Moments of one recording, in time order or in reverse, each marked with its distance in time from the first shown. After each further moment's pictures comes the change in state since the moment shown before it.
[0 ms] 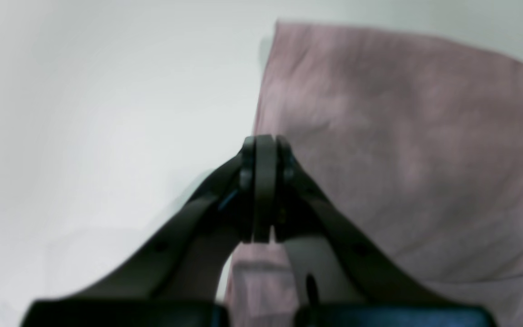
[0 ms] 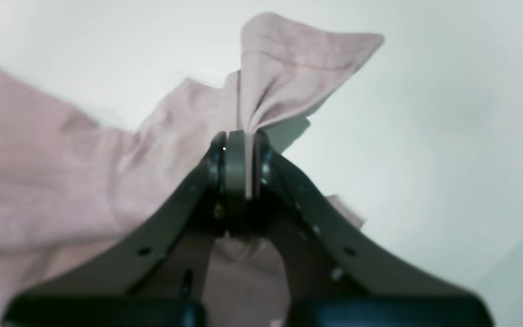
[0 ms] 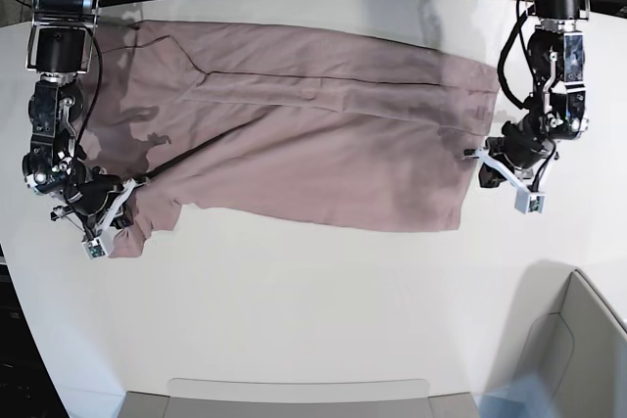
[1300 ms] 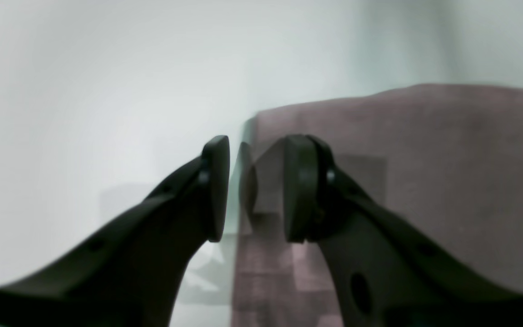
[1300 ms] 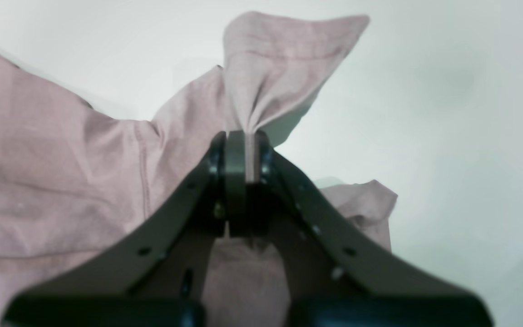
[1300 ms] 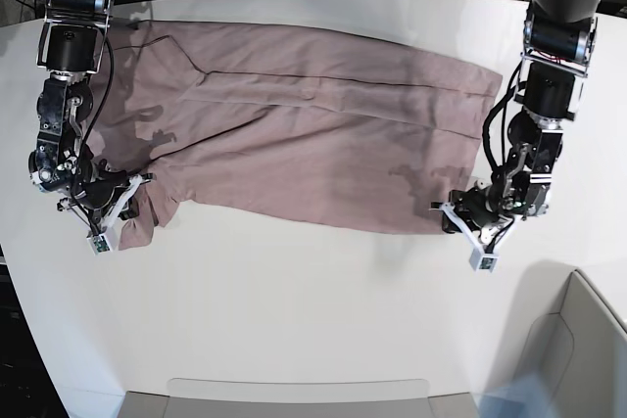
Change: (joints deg) left arm -27.8 0.5 27.6 -30.5 0.0 0.2 -6.9; right arm 1.0 -3.3 3.5 -2.2 -0.6 0.2 -3.7
